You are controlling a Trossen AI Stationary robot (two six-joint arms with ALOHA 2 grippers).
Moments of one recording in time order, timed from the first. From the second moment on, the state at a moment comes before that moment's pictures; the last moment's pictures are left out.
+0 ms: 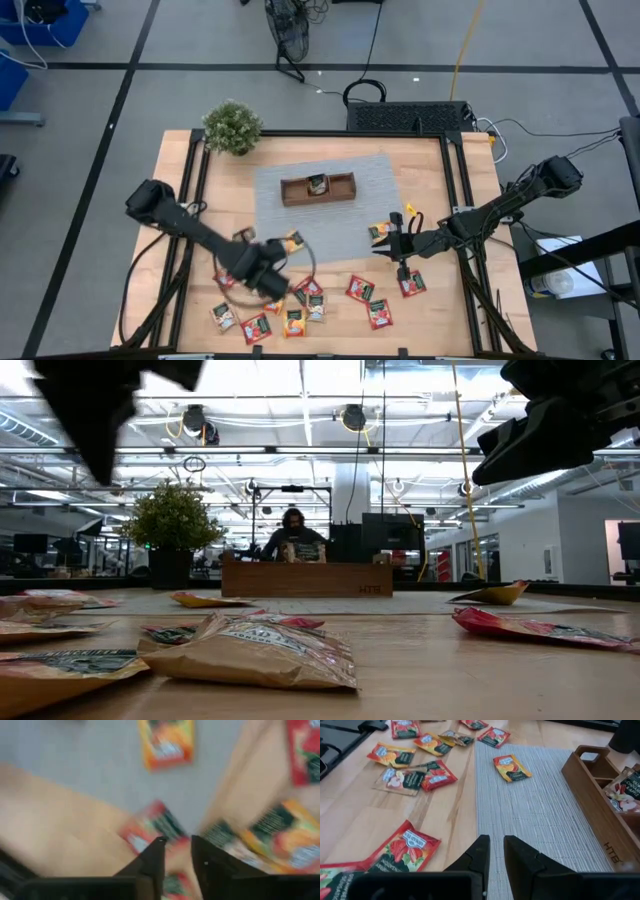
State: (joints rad) left arm -0.52 1.79 1.41 -1.32 -0.23 -1.02; right arm 0.45 1.13 0.44 0.14 0.36 0.10
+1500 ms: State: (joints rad) left arm -0.64 1.87 1.14 -0.84 0.00 -1.82; right arm 0.45 1.13 0.44 0.24 0.36 0.06
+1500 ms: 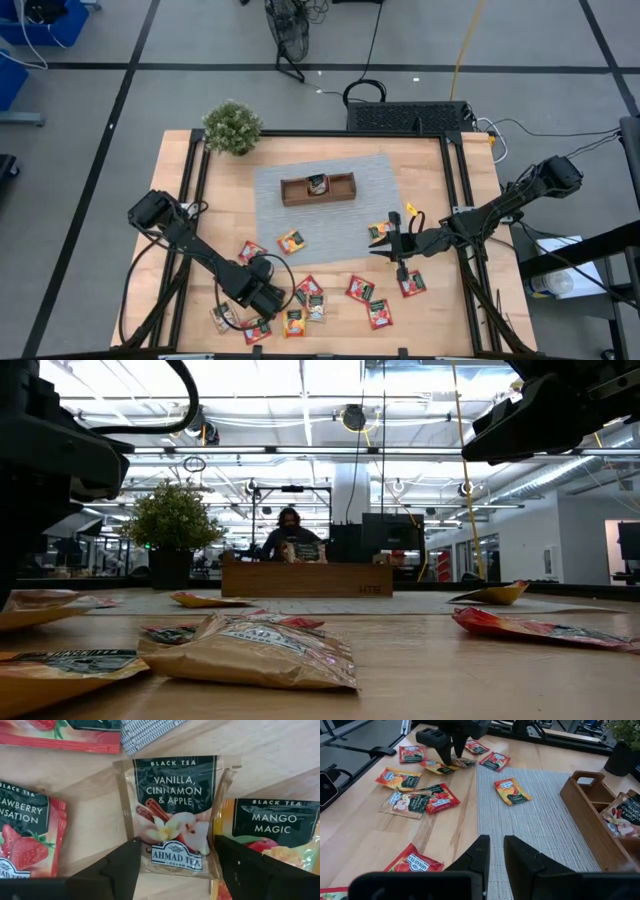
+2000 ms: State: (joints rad) left arm -0.64 1.87 1.16 -0.84 0.00 -1.73; right arm 0.45 1.13 0.44 0.24 0.36 0.06
